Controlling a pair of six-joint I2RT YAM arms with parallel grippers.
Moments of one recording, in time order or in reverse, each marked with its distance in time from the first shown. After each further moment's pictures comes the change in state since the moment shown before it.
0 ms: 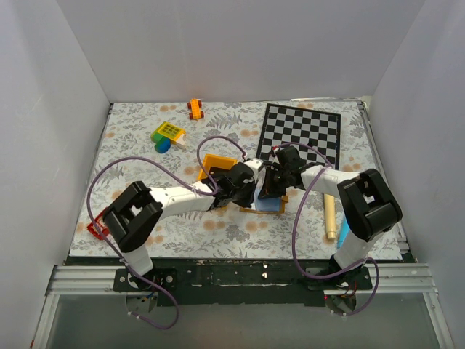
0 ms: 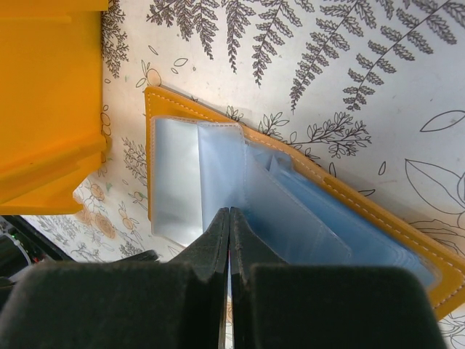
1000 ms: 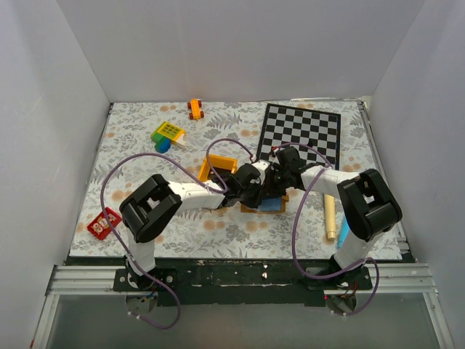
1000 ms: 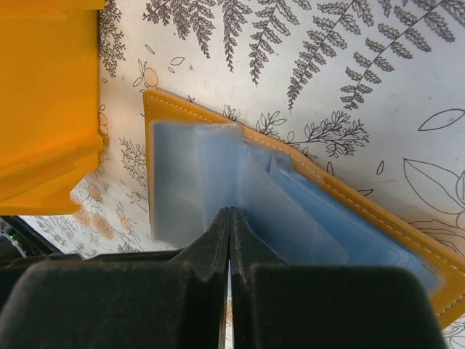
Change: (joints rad) left arm 0.000 0.144 0.055 0.105 0.071 -0.016; right arm 0.000 0.000 -0.007 0.007 0.000 0.000
